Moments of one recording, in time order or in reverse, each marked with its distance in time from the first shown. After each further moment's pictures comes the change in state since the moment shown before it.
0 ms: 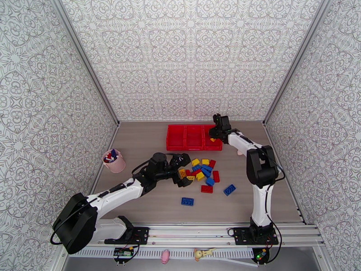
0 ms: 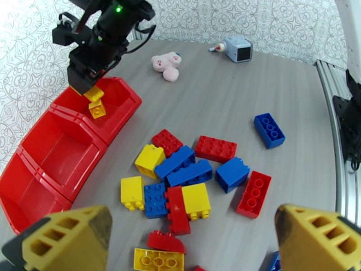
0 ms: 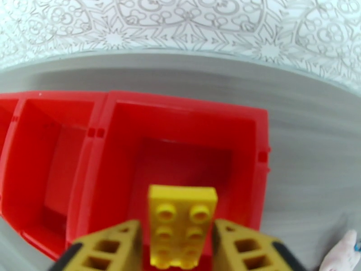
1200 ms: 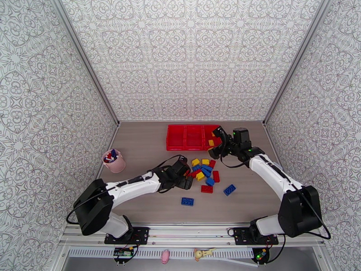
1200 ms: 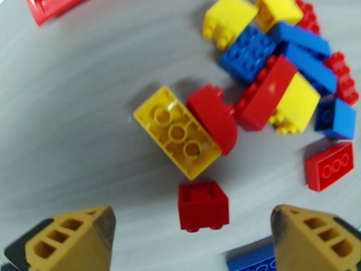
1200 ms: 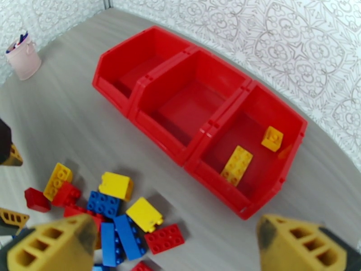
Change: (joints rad) left arm -0.217 0.253 0.269 -0.716 -0.637 -0.767; right arm 0.000 -0.659 -0.575 -0.002 -0.372 -0.457
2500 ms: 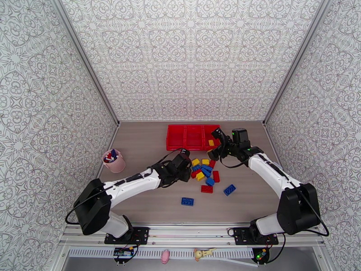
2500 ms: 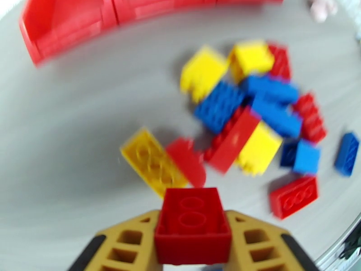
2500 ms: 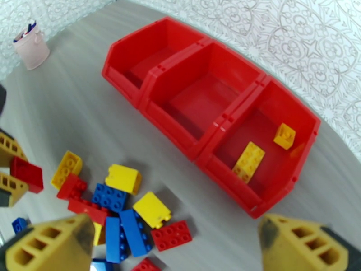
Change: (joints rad) left arm 0.042 -0.045 0.080 0.129 -0.027 0.063; right arm 0.001 0.018 0.014 -0.040 -0.055 -0.033
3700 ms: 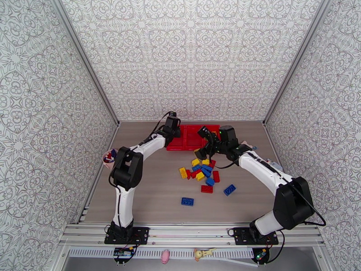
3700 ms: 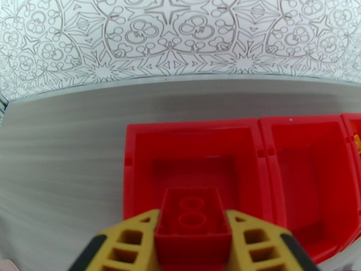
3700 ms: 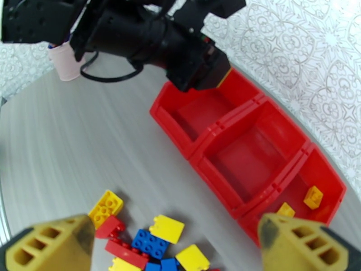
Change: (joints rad) left arm 0.419 0.642 0.686 0.146 -0.053 0.192; right arm 0.164 0.066 0.082 0.092 -0.006 0.043
